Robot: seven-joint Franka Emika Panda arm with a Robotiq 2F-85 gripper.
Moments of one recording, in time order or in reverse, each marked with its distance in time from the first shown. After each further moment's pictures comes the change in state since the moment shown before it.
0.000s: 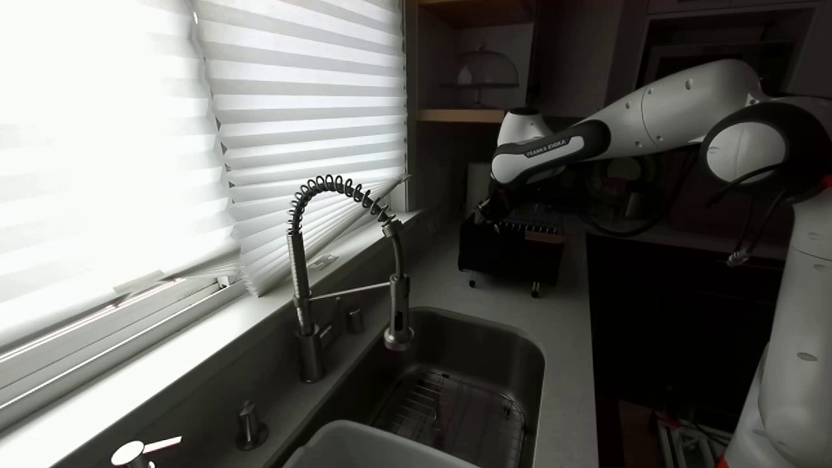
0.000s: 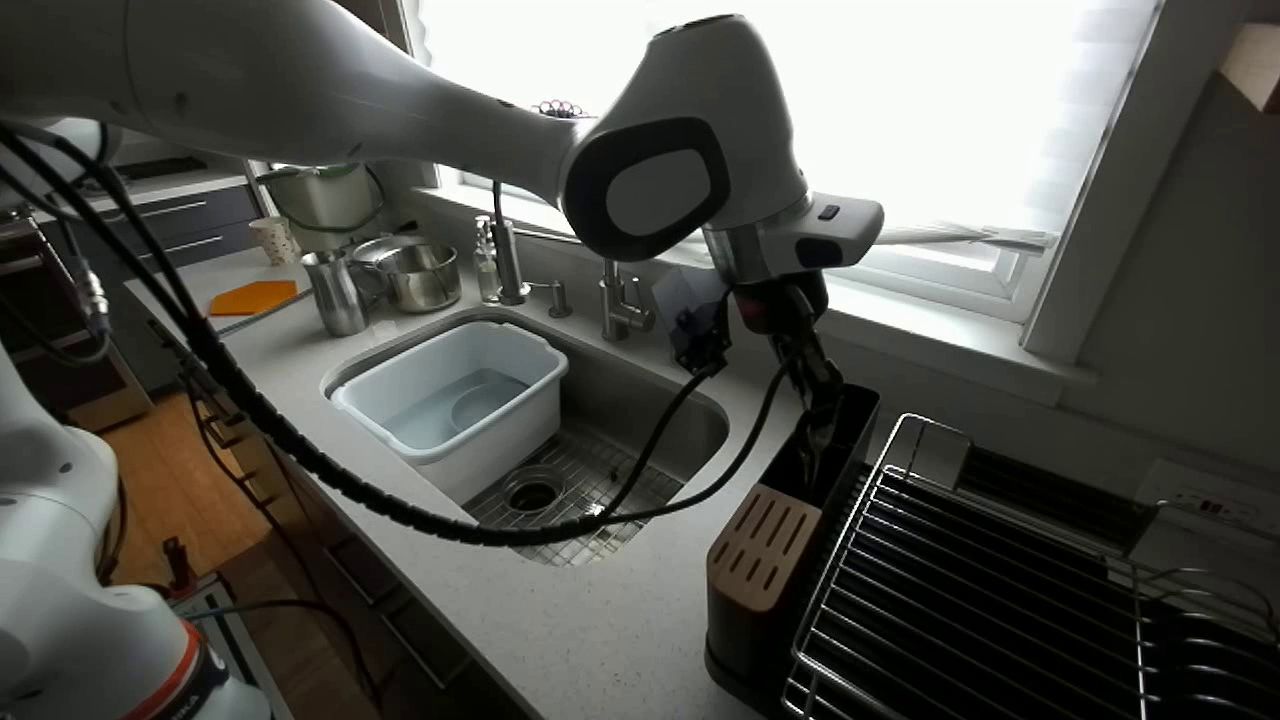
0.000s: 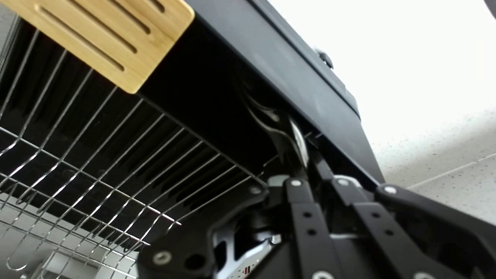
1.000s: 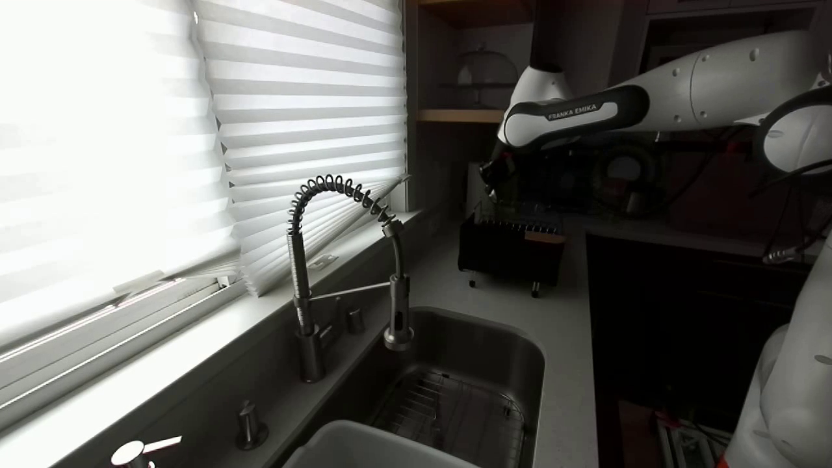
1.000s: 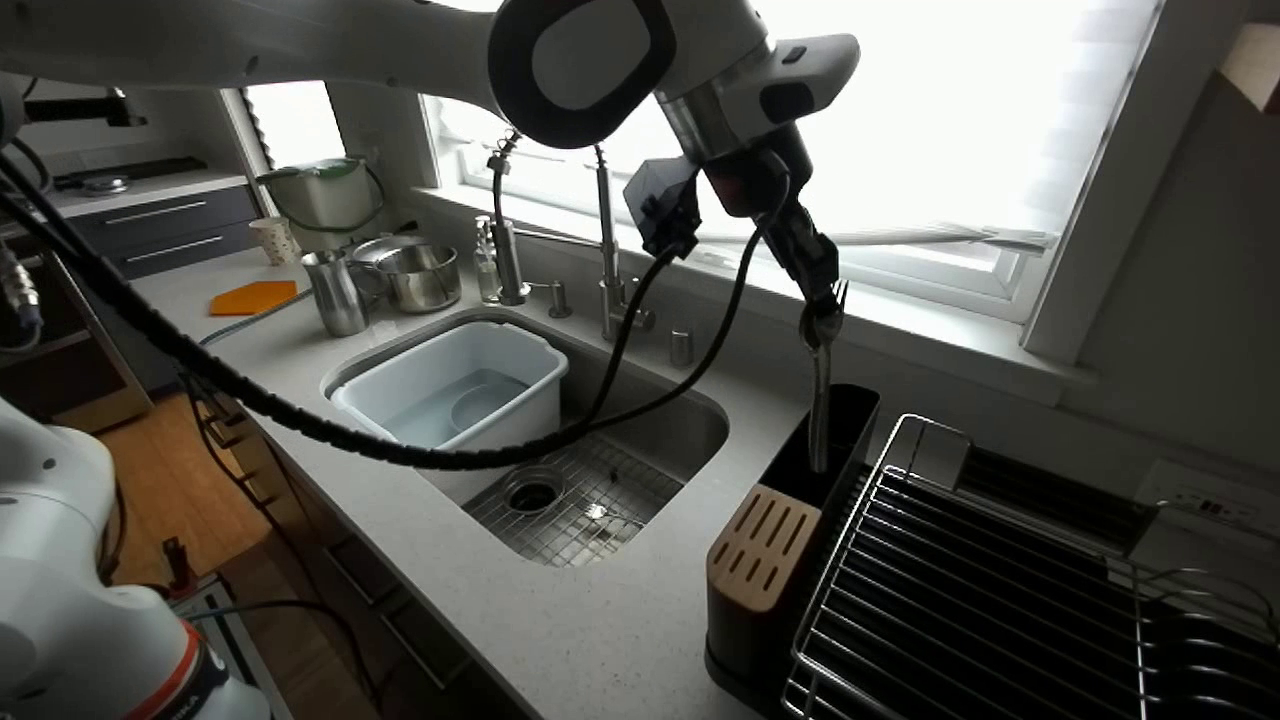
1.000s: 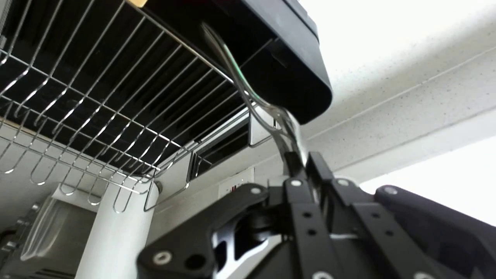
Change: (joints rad) arm 0.030 -0.145 0.006 0.031 -0.008 -0.001 0.018
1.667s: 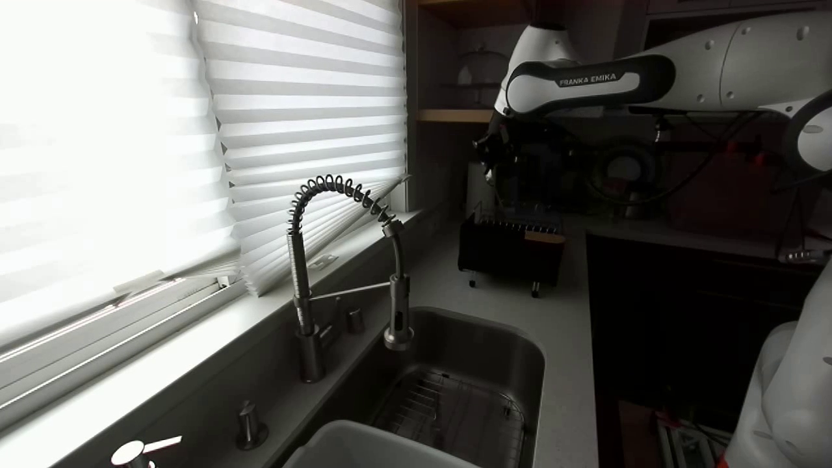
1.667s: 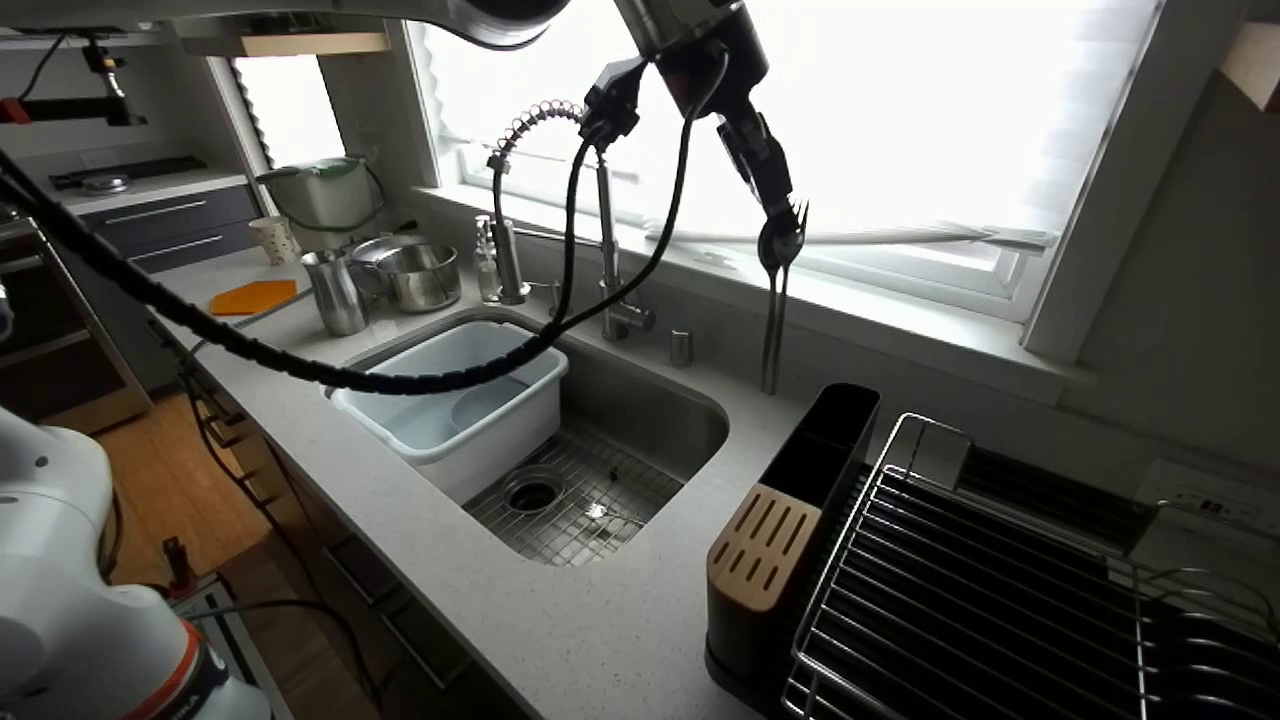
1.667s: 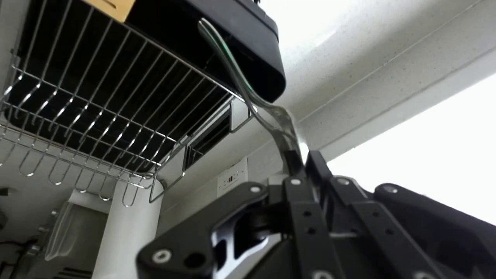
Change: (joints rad) arm 0.029 -0.056 0.050 0.108 -0.039 -0.195 0.165
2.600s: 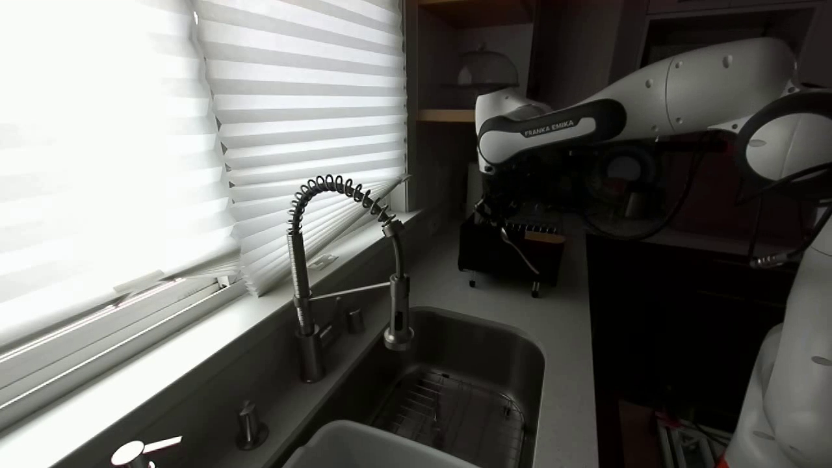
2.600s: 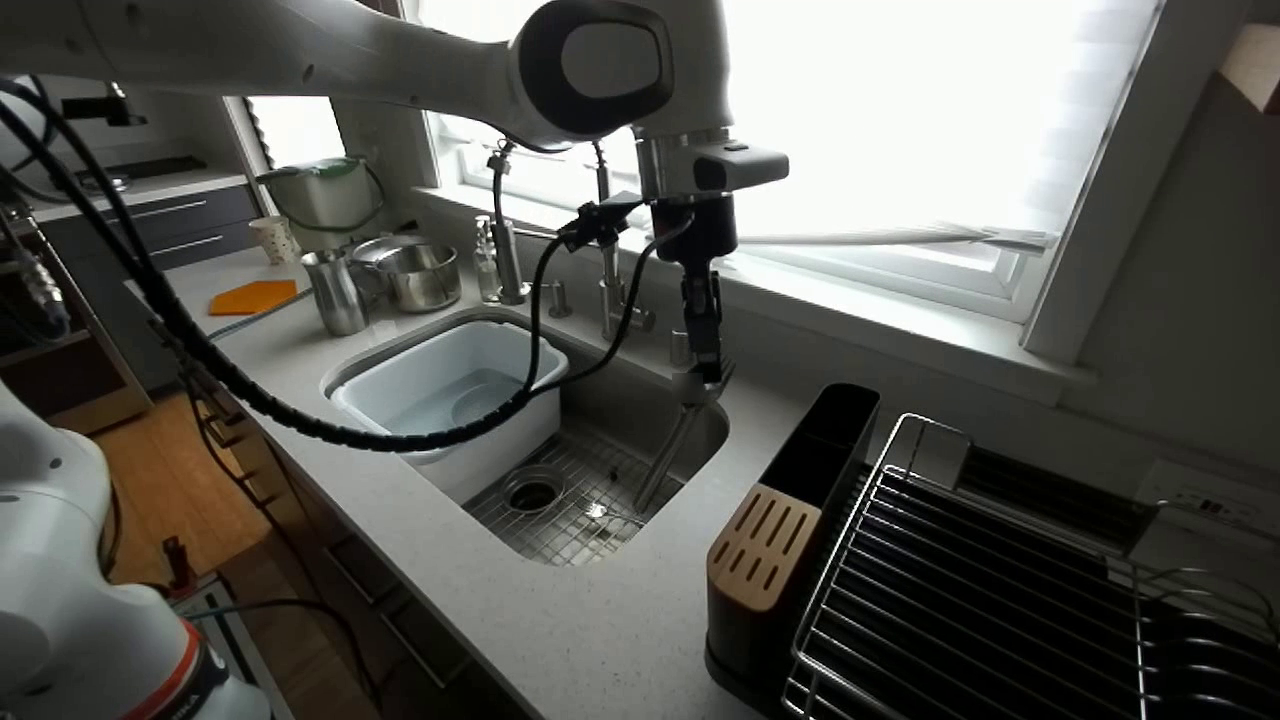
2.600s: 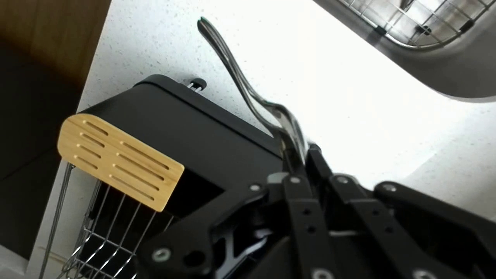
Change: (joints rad) arm 0.022 0.125 0.020 -0.060 -0.085 -0.271 0.231
